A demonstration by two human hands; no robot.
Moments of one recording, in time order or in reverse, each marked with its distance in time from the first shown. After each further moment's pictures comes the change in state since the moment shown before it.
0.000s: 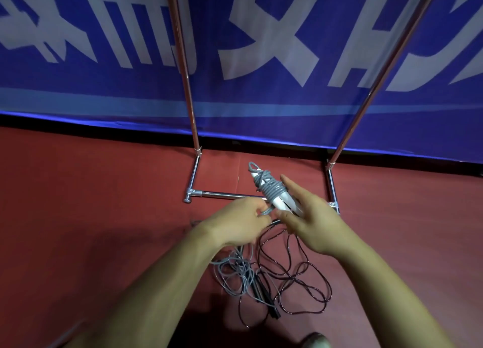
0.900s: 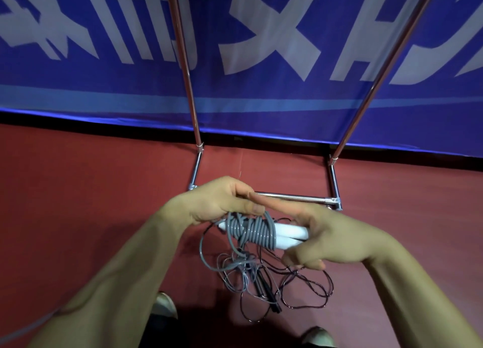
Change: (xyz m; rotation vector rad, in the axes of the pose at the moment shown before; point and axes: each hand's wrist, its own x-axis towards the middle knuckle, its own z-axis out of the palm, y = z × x) left_hand -0.008 -0.007 -0.042 -0.460 -0.219 0.212; right_hand -0.024 -0.039 -0.030 0.355 -0.690 -0.036
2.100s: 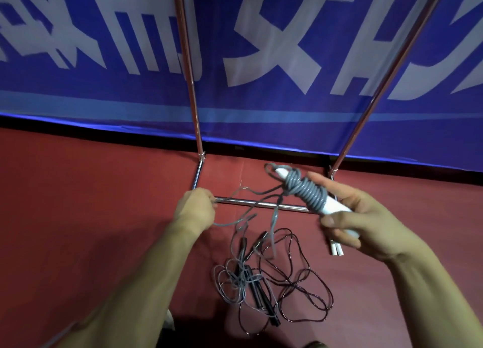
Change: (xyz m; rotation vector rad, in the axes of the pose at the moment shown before) left_hand 0.009 -0.059 -0.030 0.647 0.806 -0.504; right_hand -0.020 0.021 -0.041 0.494 0.348 -0.141
